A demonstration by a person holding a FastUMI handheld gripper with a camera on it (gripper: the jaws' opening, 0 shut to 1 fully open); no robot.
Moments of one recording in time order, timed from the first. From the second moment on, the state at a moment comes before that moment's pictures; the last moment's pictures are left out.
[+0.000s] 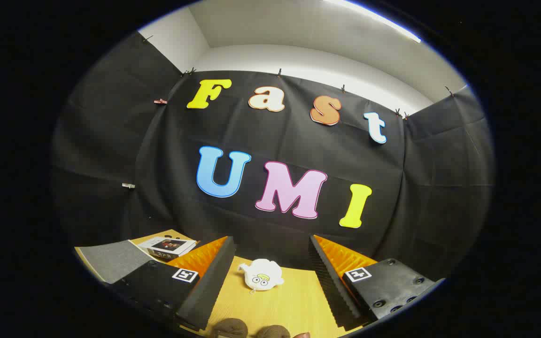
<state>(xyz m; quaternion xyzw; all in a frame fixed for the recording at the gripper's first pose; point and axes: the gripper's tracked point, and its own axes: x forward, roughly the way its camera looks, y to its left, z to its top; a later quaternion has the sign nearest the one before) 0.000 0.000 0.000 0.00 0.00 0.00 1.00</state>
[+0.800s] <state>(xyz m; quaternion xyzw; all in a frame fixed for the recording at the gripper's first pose) 0.008 0.020 -0.002 -0.01 0.00 0.01 1.00</state>
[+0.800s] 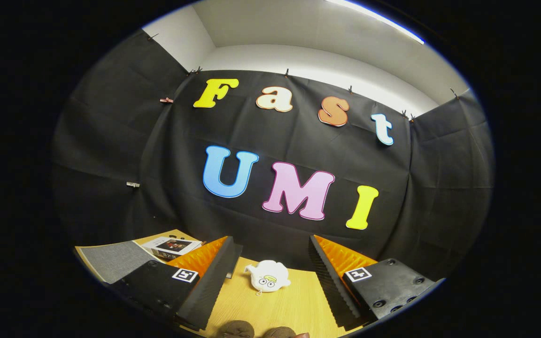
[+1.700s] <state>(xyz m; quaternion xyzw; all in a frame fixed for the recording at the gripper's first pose) -0.002 0.118 -0.075 0.15 0.17 0.23 0.95</state>
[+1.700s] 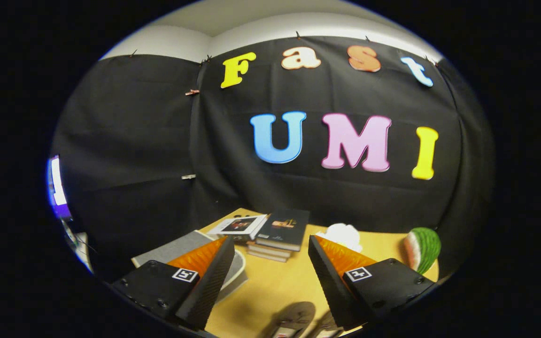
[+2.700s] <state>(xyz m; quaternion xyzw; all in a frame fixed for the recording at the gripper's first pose) -0.056 0.258 -0.229 0.50 0.45 0.35 0.66</state>
